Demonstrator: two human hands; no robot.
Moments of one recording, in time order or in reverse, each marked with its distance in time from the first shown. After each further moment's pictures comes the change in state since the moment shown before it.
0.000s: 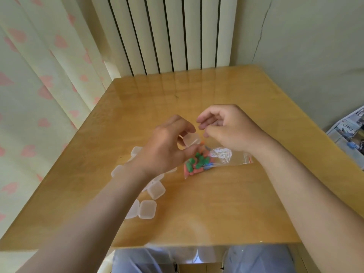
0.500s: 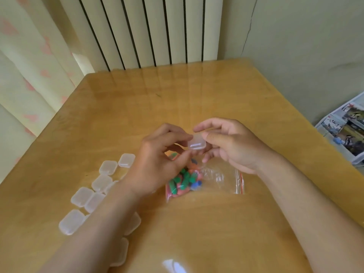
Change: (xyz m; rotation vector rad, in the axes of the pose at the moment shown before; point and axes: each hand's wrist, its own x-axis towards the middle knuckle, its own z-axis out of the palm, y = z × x) left_hand 0.018 -0.035 0.054 -0.277 0.135 0.014; right_hand 0.015 0.055 -0.007 0.599 -0.119 0.205
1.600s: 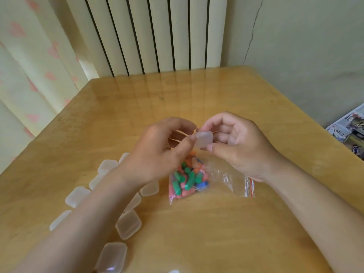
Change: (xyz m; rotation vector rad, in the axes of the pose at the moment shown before) left_hand 0.011 0.018 -0.012 0.037 -0.095 -0.258; right_hand -0.010 0.013 0.010 -0.229 0.090 -0.339
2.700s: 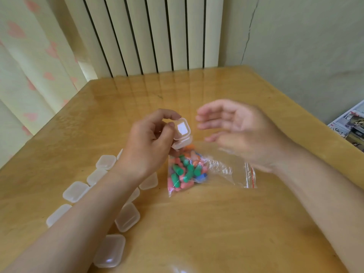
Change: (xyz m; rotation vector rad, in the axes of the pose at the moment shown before) left_hand -0.010 -0.011 0.006 -0.180 0.210 -0.101; right_hand -0.009 -0.018 -0.003 -0.059 -0.041 0.000
